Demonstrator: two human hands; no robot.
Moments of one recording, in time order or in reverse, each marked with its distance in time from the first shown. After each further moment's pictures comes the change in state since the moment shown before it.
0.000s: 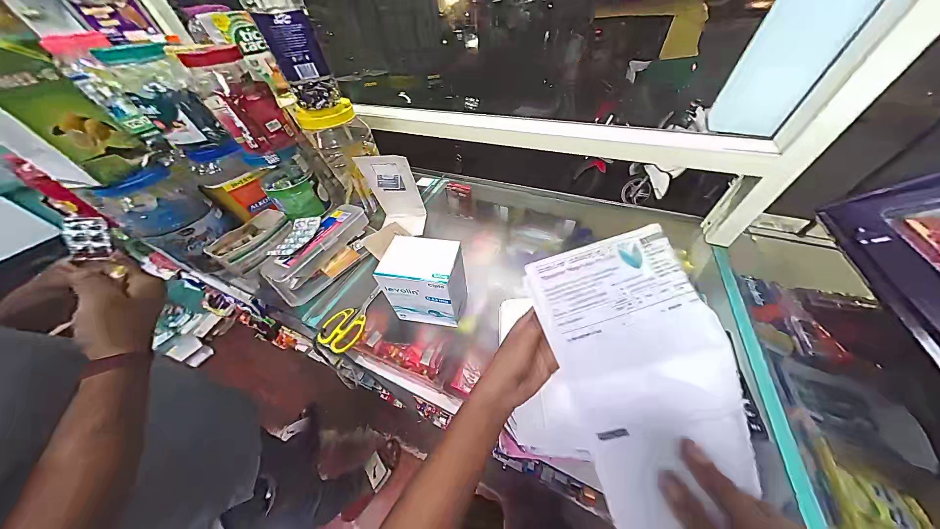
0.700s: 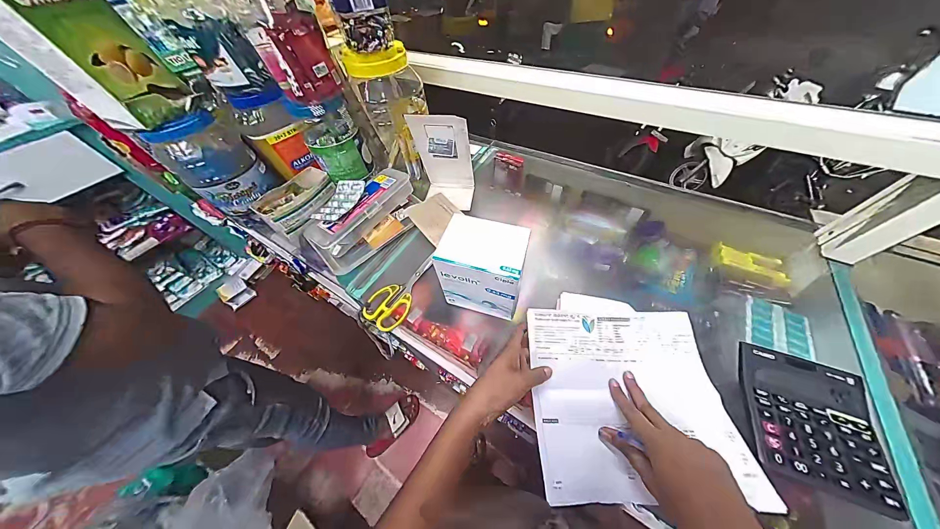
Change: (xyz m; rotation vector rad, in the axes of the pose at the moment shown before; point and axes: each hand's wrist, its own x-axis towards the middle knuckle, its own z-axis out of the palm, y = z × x) left_hand -0.025 0.004 -0.131 0.415 0.061 -0.248; right_hand 0.024 -0.010 0.113 0.097 -1.083 0.545
